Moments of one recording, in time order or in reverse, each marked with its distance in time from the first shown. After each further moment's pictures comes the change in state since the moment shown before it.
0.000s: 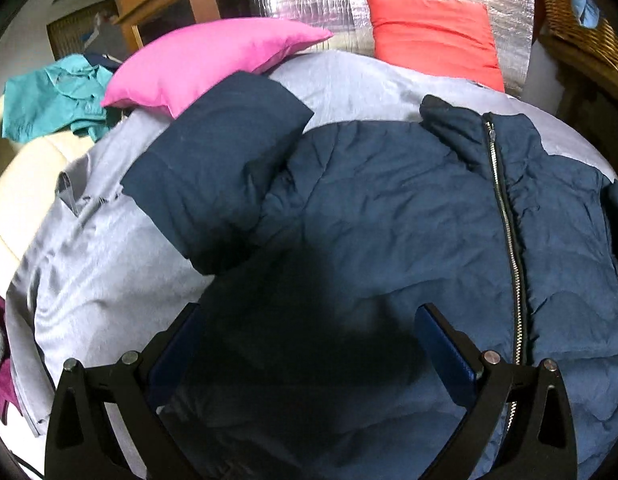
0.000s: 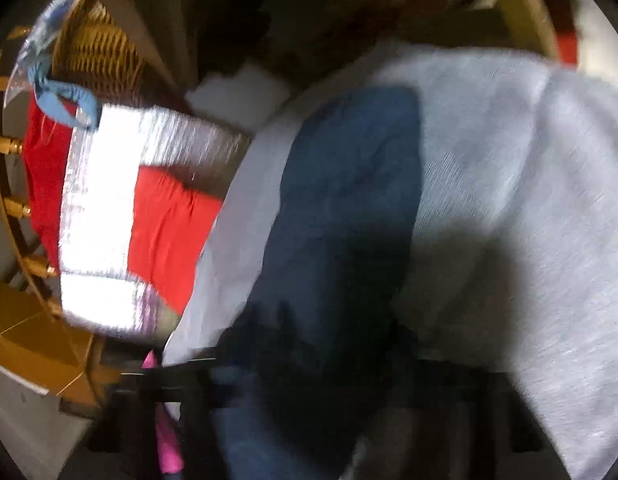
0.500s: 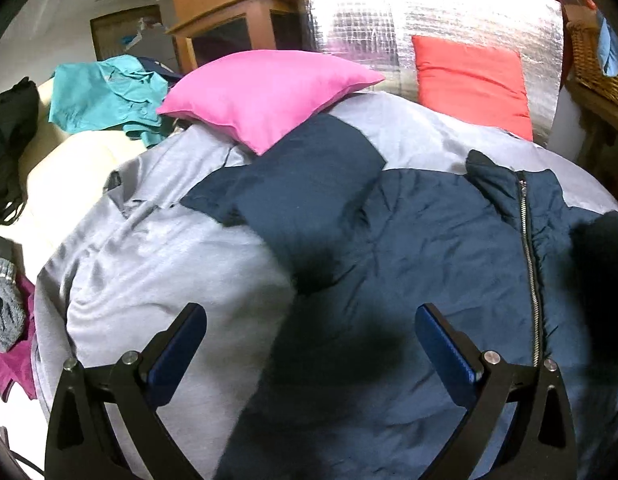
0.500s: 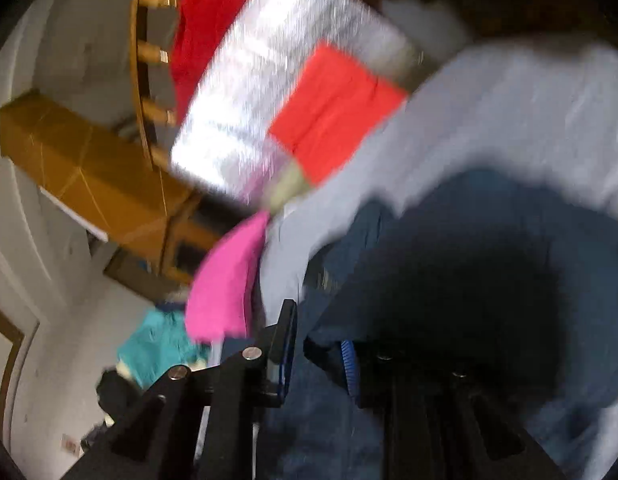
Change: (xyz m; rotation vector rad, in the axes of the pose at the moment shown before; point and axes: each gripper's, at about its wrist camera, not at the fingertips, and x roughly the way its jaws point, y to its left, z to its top) left arm -0.028 0.053 0.001 -0.108 -0.107 0.075; right arm -0.032 0.140 -0.218 -0.411 0.202 0.292
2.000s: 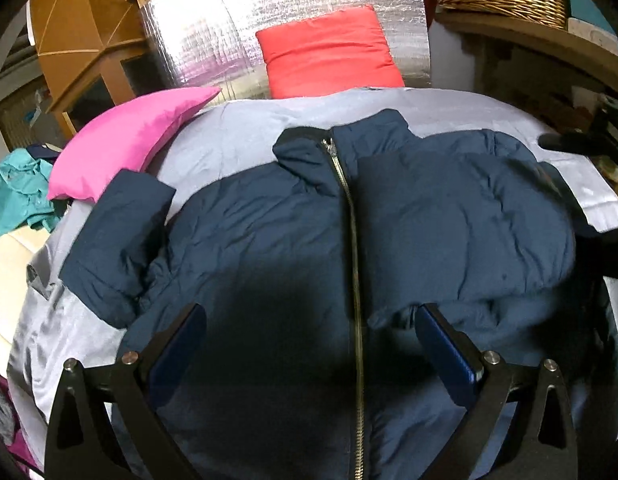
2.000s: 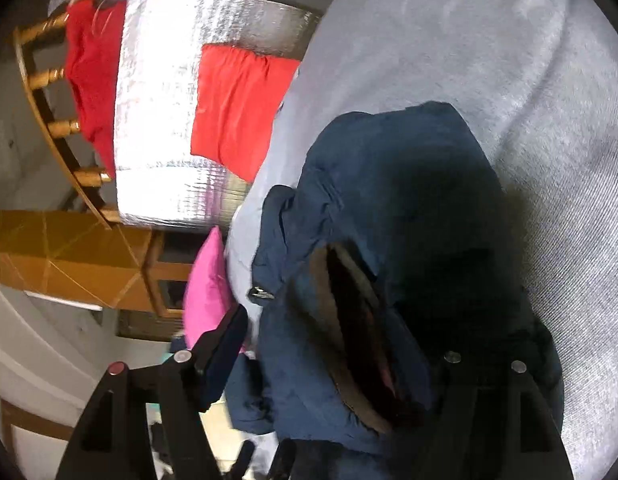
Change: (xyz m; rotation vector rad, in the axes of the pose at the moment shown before) left arm -0.019 -0.165 -0.022 0.344 -0.010 -0.207; right arm 0.000 -0.106 0.027 0.365 0.061 -0.033
